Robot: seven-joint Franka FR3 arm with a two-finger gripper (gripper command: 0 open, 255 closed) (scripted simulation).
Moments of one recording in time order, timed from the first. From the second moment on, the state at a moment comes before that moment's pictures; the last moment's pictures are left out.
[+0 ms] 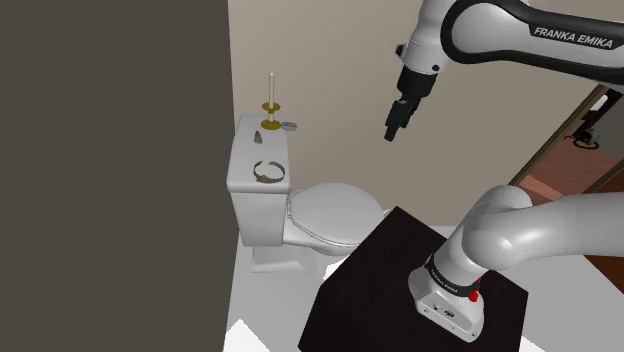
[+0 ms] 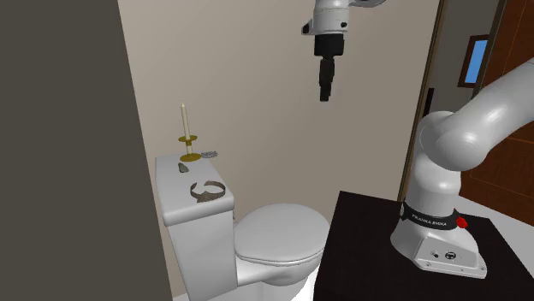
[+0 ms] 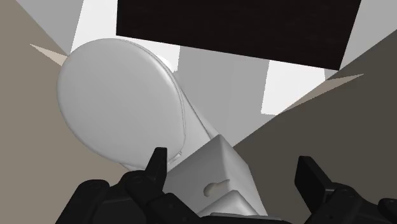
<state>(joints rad) -0.01 -0.80 0.02 -2.41 -0.02 1.60 -0.10</state>
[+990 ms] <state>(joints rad) 0.00 -0.35 0.03 -2.34 0.01 1.96 -0.10</state>
